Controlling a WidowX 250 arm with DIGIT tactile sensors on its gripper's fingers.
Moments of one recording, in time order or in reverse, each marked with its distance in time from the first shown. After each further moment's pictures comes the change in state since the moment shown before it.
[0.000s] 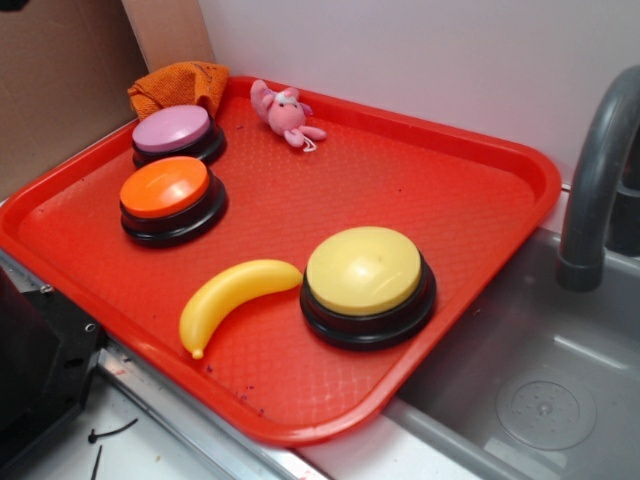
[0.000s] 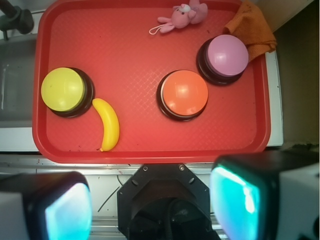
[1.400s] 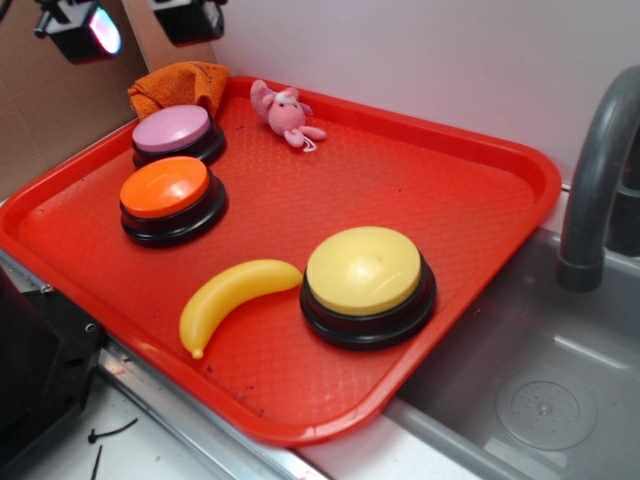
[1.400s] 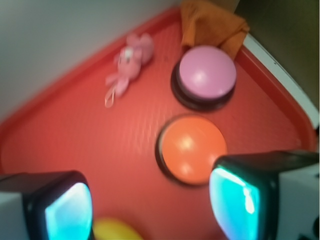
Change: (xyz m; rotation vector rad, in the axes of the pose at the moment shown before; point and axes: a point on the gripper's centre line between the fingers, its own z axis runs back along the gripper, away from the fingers) arm 0.084 0.029 -0.081 0.021 -0.263 0.686
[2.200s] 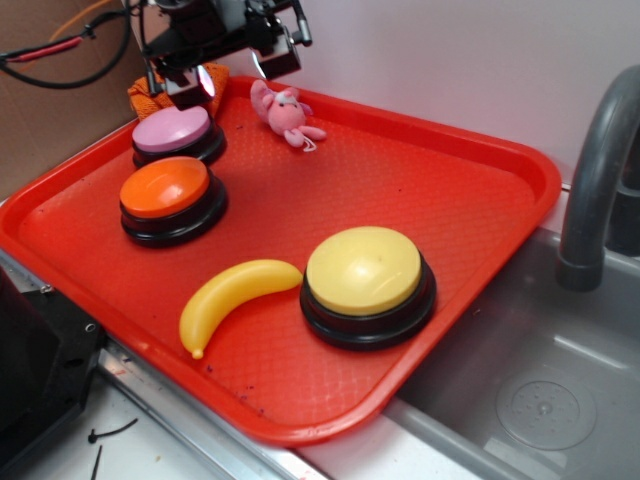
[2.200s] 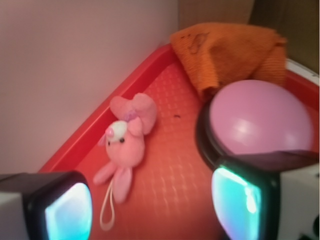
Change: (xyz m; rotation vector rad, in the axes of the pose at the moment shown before) arm 0.057 -0.014 -0.103 0.042 -0.227 0.206
